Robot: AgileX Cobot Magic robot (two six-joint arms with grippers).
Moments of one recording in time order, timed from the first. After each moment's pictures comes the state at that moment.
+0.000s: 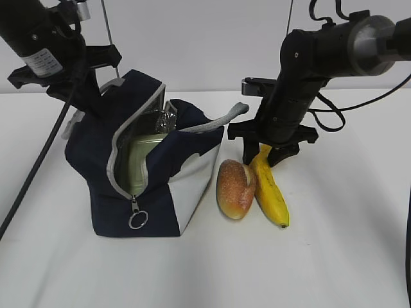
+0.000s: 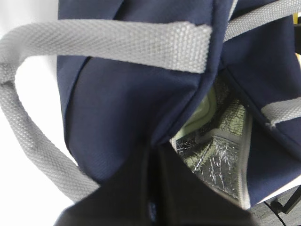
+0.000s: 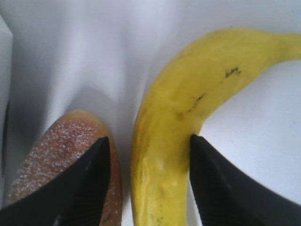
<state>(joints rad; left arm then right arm) -0.24 1.84 -1.64 -0.27 1.21 0.02 0.31 2.16 -1.62 0.16 0.88 0.16</state>
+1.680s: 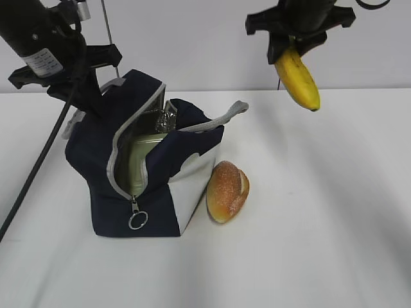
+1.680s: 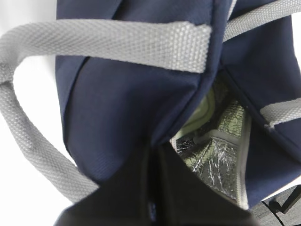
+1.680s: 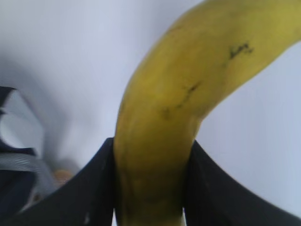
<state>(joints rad) -0.24 1.84 -1.64 -0.28 1.21 0.02 0.31 2.04 -2.00 -0.16 1.14 0.23</state>
